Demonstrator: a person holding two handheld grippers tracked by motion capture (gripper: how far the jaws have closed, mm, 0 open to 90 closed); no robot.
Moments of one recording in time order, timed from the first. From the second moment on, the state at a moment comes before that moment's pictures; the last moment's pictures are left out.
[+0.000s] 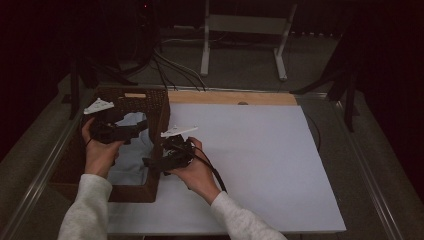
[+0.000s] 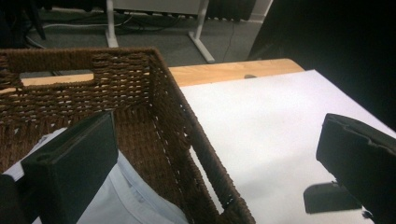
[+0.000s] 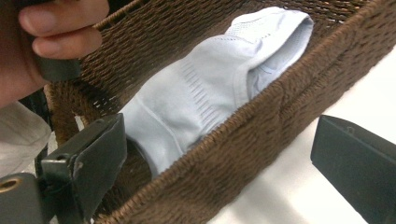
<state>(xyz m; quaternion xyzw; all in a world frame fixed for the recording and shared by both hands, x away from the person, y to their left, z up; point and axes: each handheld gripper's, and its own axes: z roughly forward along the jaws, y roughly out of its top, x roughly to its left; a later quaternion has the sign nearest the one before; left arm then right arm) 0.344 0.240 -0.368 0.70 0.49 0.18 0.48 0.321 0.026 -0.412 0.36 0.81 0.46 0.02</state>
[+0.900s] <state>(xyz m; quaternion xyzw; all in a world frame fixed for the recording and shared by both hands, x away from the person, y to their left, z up) 0.325 0.205 -0.382 0.73 0.47 0.20 0.45 0.323 -0.016 -0.417 0.36 0.81 0.47 0.05</state>
